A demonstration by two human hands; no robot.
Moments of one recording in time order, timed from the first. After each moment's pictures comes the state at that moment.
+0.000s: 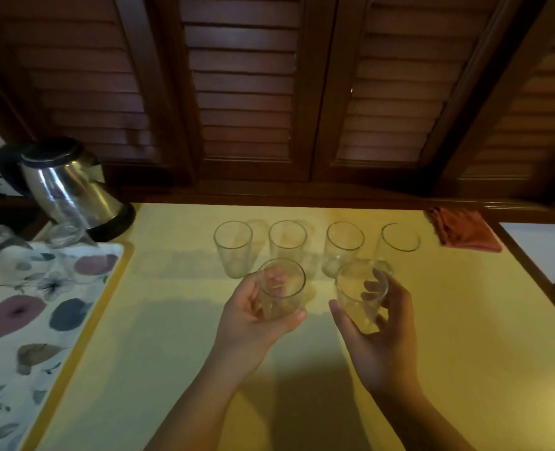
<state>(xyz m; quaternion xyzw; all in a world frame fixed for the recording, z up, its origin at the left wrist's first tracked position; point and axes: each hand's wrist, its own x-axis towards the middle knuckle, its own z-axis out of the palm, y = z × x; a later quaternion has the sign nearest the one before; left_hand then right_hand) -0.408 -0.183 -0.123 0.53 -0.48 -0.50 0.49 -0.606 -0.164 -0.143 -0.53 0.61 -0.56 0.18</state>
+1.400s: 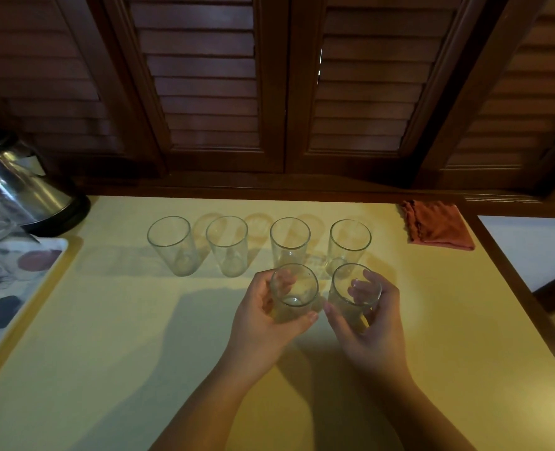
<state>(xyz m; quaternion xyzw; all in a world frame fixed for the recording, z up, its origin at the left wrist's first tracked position) -0.524 -0.207 -0.161 0.55 -0.52 -0.45 0.47 -0.711 -0.194 -0.177 -0.54 0.57 -0.55 0.31</state>
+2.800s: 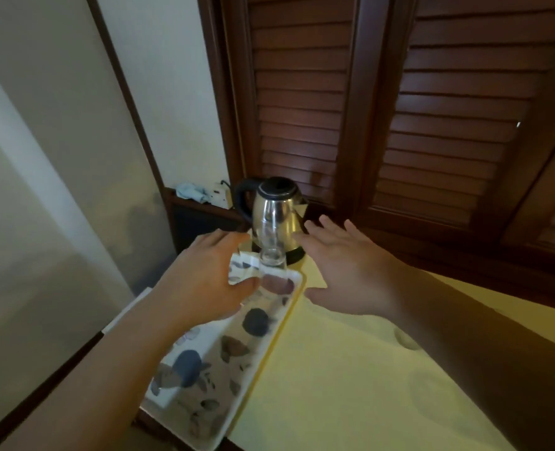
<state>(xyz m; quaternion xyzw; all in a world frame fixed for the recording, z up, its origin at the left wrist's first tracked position) -0.099 -0.165 0.031 0.78 -0.61 -0.06 0.10 -0.311 -0.291 0.029 -0.96 0.29 0.01 0.02</state>
